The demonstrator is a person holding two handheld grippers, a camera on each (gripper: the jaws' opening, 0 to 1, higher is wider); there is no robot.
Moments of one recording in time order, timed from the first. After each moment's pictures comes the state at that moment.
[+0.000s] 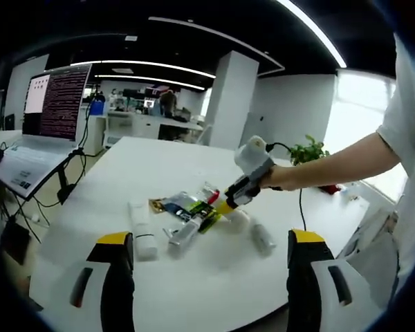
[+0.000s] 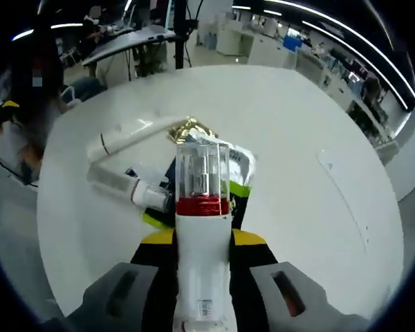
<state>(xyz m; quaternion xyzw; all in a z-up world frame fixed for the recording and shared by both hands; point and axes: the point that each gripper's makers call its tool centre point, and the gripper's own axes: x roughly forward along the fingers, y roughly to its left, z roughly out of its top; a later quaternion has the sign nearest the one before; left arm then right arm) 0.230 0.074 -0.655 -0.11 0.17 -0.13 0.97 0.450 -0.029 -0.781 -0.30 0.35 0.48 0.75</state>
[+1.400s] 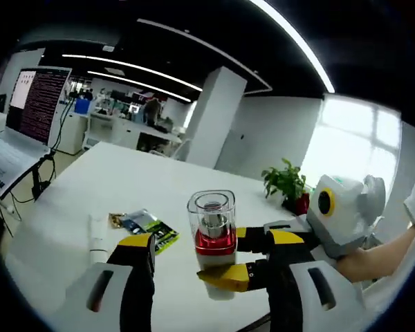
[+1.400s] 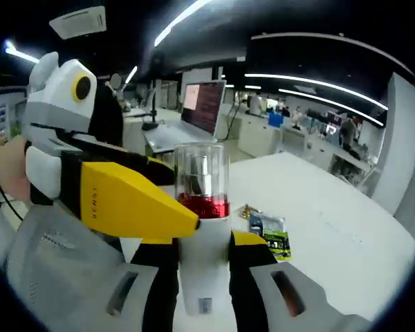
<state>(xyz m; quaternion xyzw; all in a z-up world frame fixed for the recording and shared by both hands) 0.241 0.001 -0.600 -0.19 0.13 -0.20 0.95 0.242 -0.004 -0.637 -0.17 0.13 0.50 0.84</state>
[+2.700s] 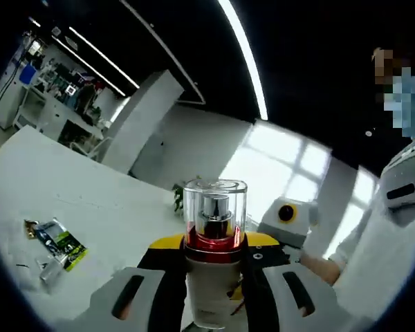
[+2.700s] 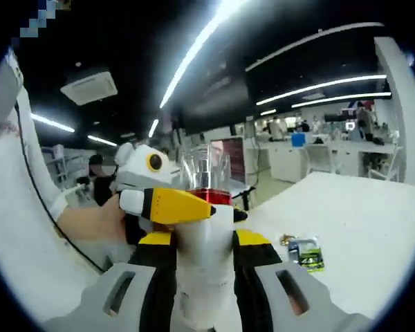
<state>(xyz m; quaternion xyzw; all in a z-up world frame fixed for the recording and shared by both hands) 0.196 -0.063 -0.492 -0.29 0.07 -0.49 0.82 0.177 -0.042 -0.524 0.03 0.14 0.65 0.75</state>
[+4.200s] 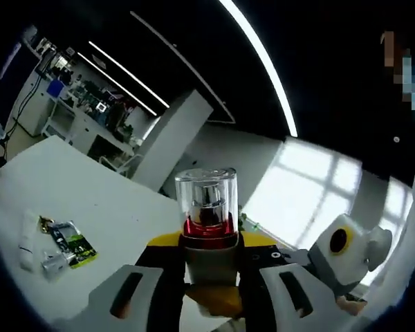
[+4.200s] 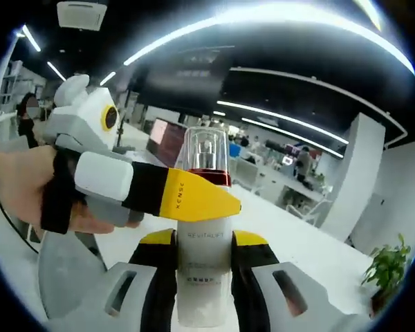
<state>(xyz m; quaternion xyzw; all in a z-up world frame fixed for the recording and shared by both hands) 0.220 -0.084 -0.487 -0.29 0.05 -0.33 0.90 0.214 -0.086 -0.515 -0.21 0.04 0.39 0.90</state>
